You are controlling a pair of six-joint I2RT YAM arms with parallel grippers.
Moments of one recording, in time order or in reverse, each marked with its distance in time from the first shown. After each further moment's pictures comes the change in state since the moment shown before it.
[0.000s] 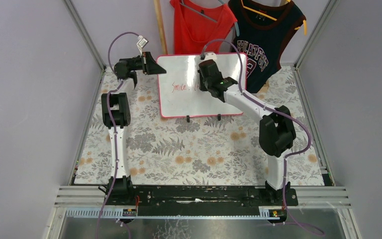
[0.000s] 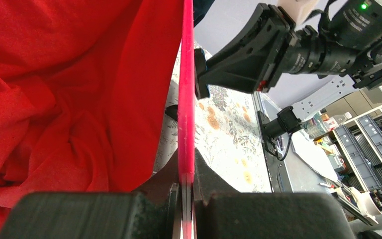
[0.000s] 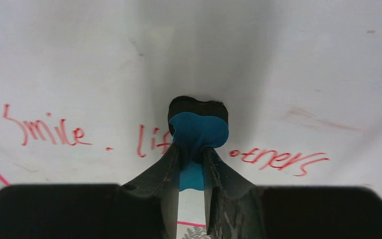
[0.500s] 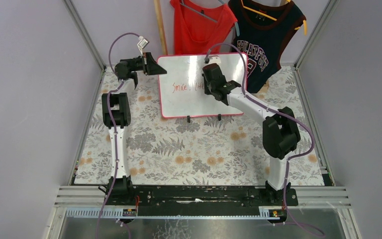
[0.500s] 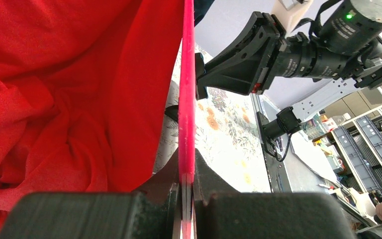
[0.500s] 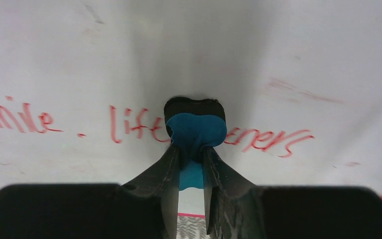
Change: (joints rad) left arm -0.002 0.000 -0.016 0.008 -0.002 0.001; right arm 0.012 -0.029 -0.074 0.023 0.029 -0.003
